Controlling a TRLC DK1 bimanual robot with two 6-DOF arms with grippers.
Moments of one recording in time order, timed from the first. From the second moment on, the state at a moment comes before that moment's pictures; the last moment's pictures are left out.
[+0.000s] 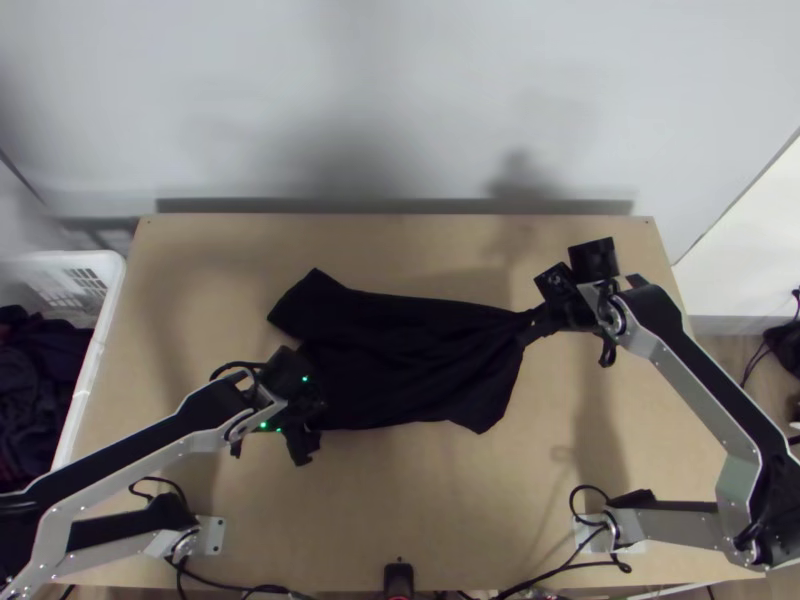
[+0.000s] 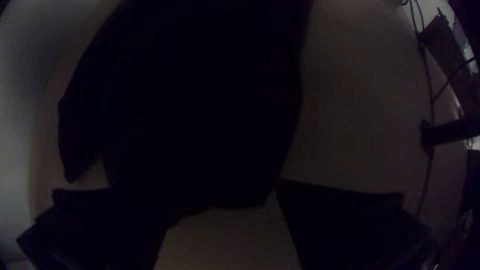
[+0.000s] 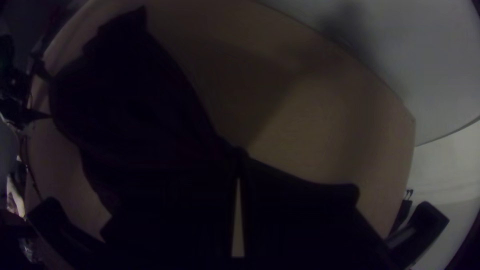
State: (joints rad) left arm -0.71 1.26 0.77 -0.63 0.01 0.42; right arm 0.29 1.42 1.17 -0.75 -0.10 -0.27
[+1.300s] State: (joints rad) left arm -0.12 1.13 1.35 -1.26 0.48 0.57; right arm 0.26 1.22 1.22 -1.18 -0.42 -0.42
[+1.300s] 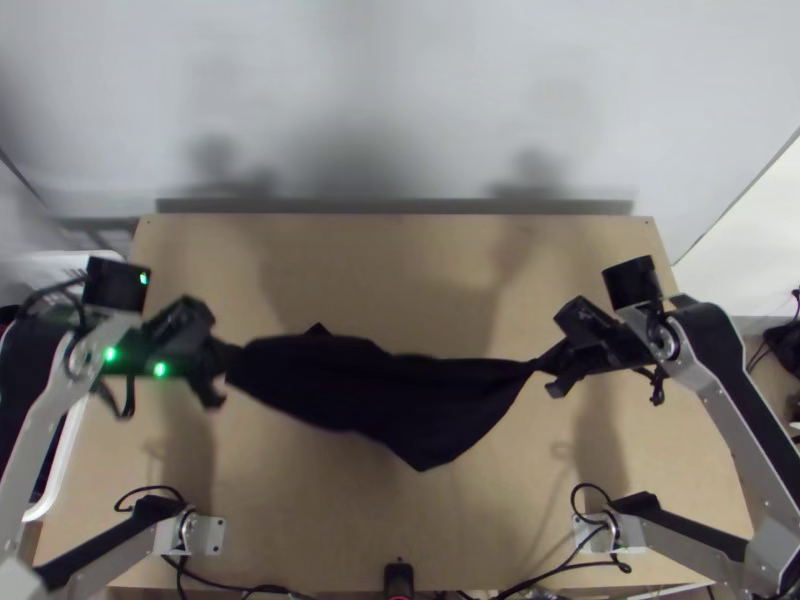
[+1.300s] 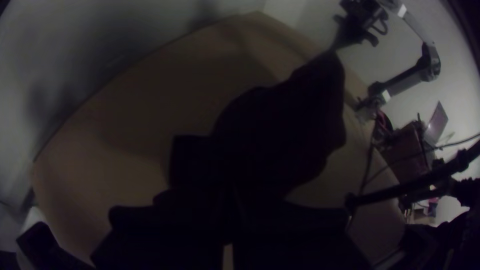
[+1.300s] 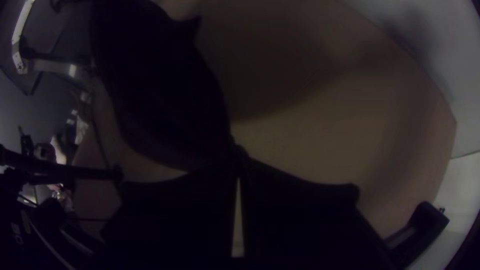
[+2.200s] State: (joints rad) left arm 0.21 1.47 2.01 -1.37 0.55 0.64; right arm -0.02 1.26 1.49 -1.01 -0.42 -0.26
